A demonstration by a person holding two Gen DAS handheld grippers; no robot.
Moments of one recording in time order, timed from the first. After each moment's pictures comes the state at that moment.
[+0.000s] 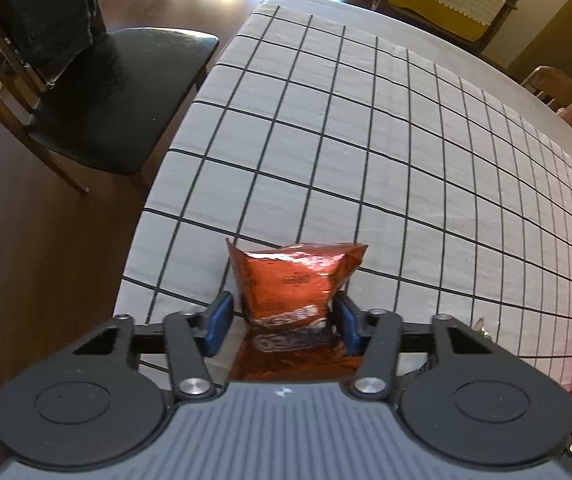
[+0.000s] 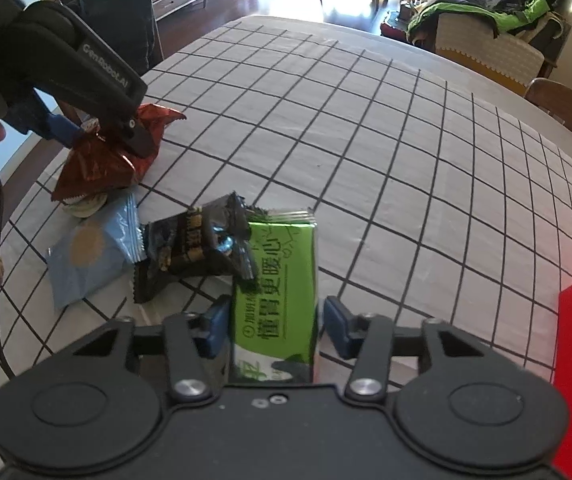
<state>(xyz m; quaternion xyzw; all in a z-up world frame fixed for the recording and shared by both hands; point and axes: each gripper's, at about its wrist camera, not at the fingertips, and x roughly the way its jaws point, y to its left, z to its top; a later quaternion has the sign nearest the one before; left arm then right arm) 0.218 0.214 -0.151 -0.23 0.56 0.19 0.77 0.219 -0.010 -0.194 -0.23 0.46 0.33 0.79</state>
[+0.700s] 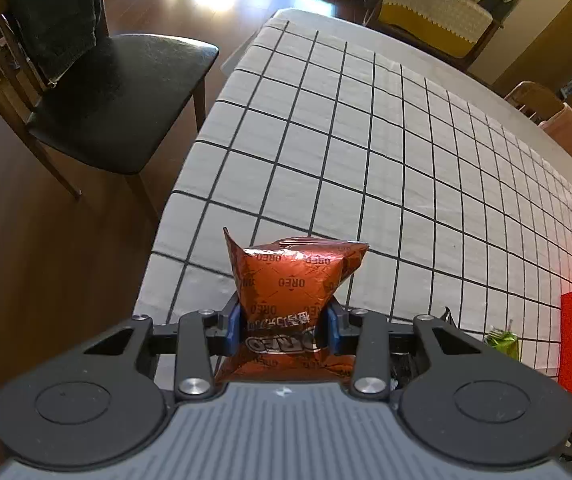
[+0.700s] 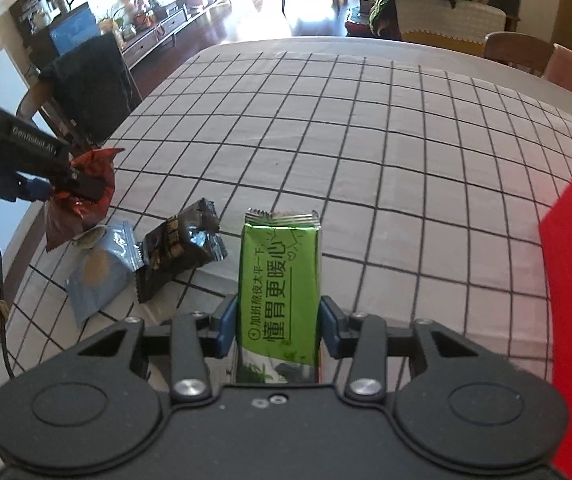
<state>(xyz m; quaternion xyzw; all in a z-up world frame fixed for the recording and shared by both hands) 0.176 0.221 -0.134 -0.25 0.53 0.18 0.79 0.211 -0.071 -0.172 -0.11 0.47 0.31 0.82</state>
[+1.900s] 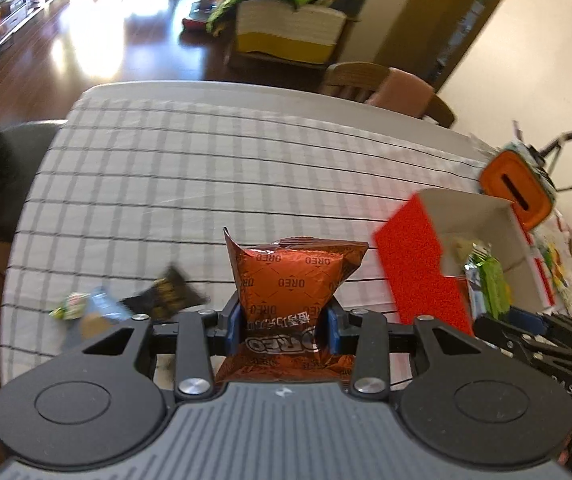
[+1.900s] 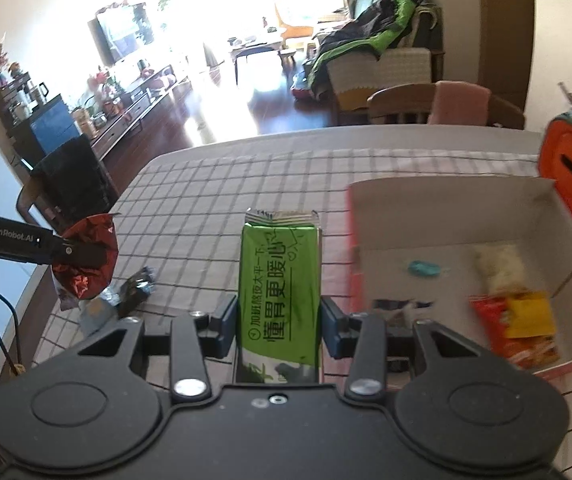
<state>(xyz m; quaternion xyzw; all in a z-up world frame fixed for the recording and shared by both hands) 0.174 0.016 -0.025 -0.17 0.47 0.03 0.86 0.203 -0.247 -0.051 -0.05 0.40 0.26 0.88</state>
